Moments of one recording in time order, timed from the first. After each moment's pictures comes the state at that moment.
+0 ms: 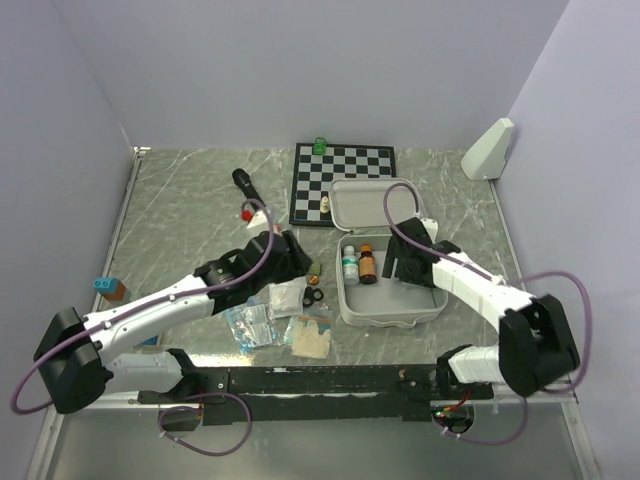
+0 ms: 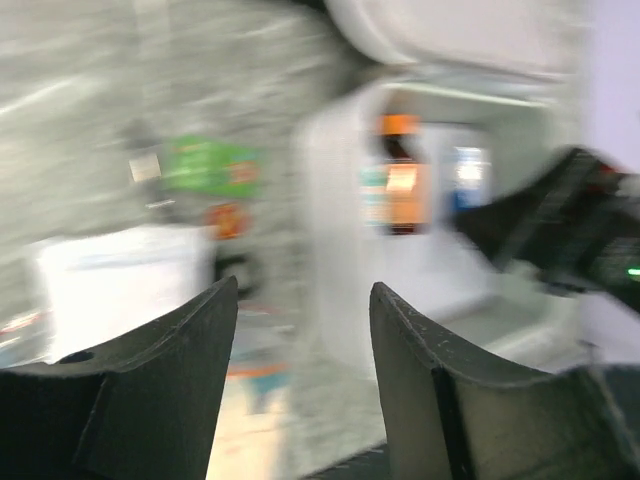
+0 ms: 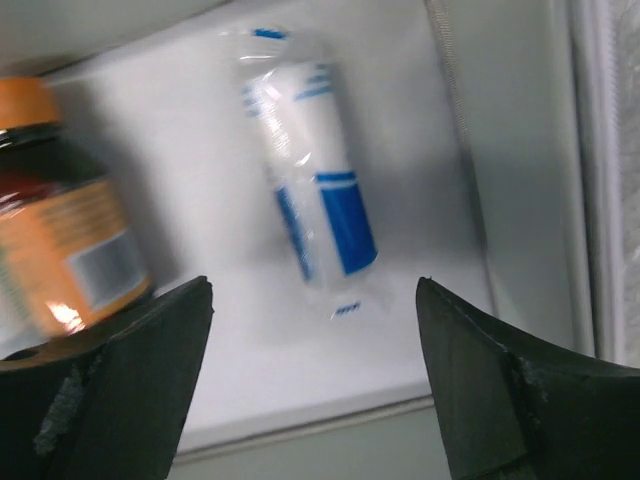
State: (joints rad) left arm -0.91 1.20 0.87 -0.26 -0.33 -0.97; right arm 0.41 1.27 0.75 -0.58 0.31 0.60
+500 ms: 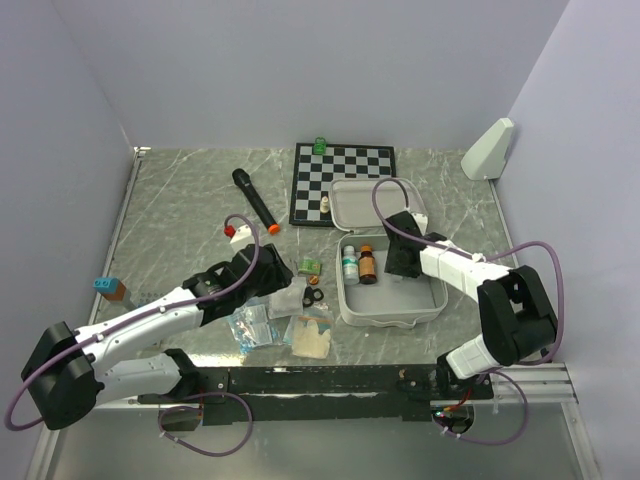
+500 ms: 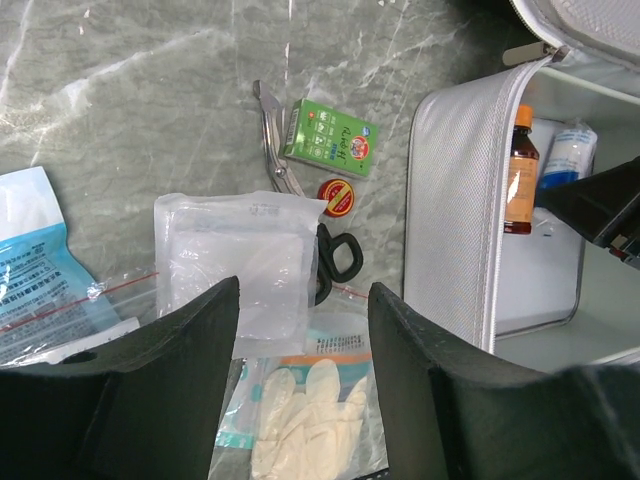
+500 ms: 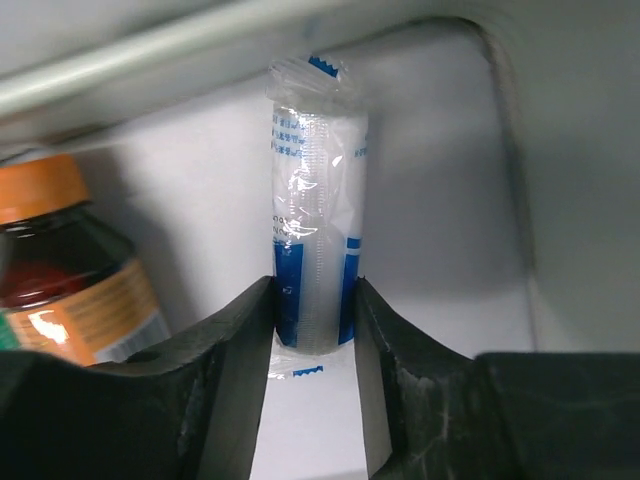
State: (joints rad) left arm -0.84 1.09 0.67 -0.29 -0.34 -0.99; right arm 0.40 1.47 0.81 -0.47 0.31 0.57
